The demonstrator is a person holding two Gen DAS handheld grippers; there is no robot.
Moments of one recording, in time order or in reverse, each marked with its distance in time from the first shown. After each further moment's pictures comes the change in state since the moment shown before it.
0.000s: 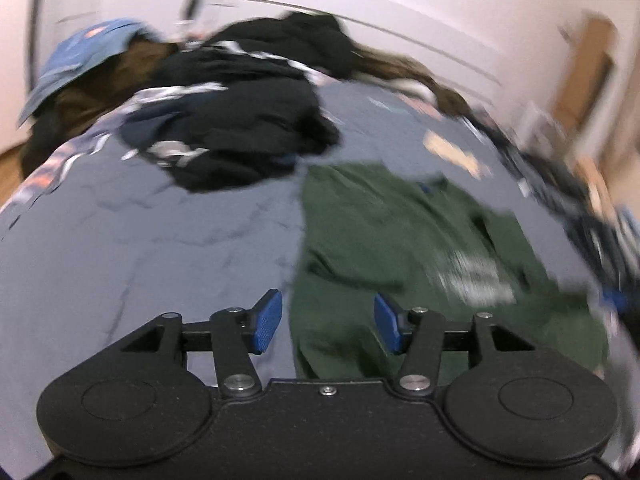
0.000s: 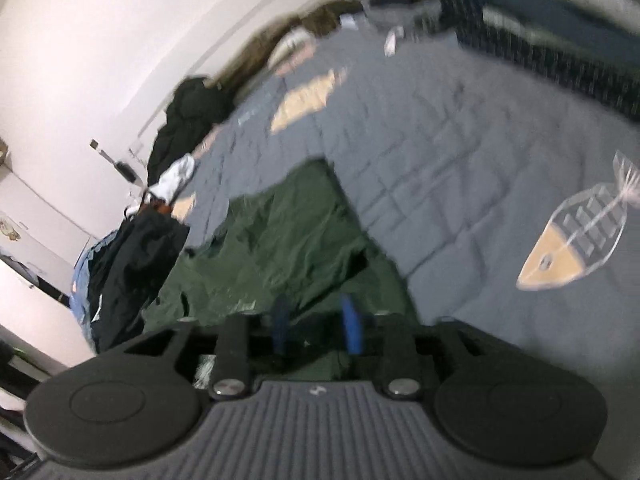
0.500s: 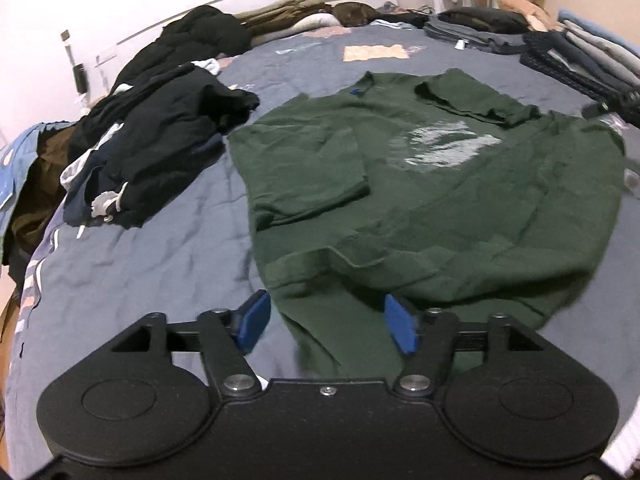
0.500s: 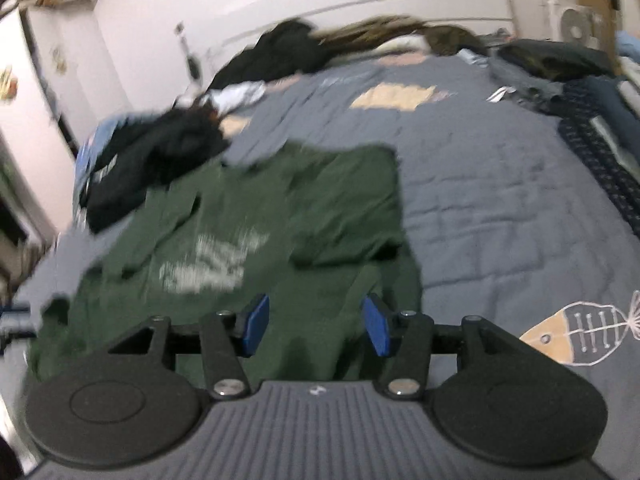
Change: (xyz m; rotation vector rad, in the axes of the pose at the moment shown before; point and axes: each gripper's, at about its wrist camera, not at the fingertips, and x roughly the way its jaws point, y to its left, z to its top) left arm 0.041 -0.040 -0.037 0.464 0.088 0.055; right arm 0.011 0.034 -0.030 -0.512 0.110 0.012
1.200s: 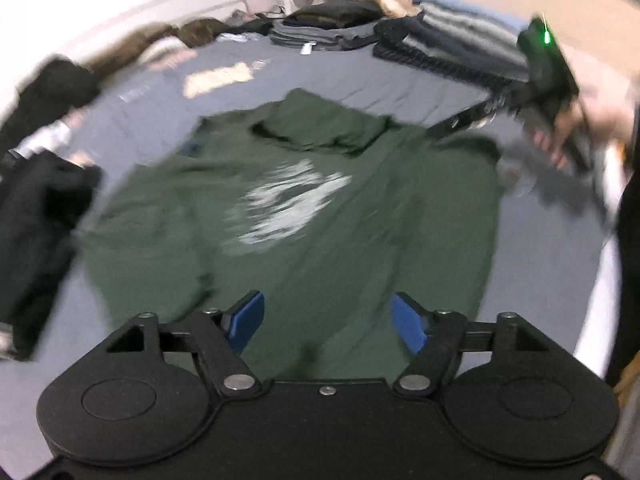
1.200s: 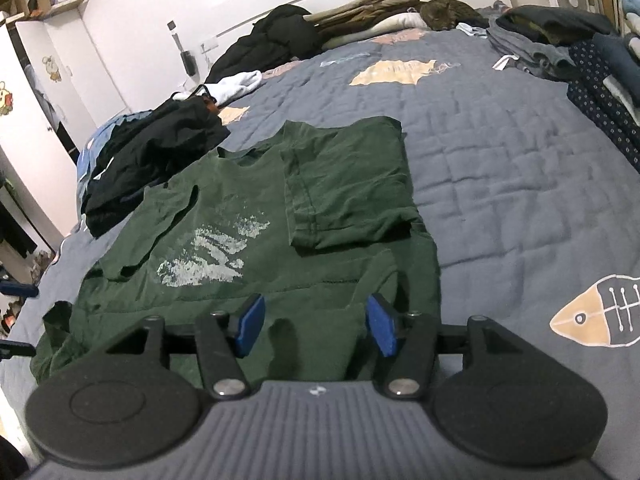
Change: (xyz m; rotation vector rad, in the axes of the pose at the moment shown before) left arm 0.020 -0.086 0.078 0.284 0.019 -0.399; right arm 0.017 -0.005 -0.005 0.064 0.019 0.034
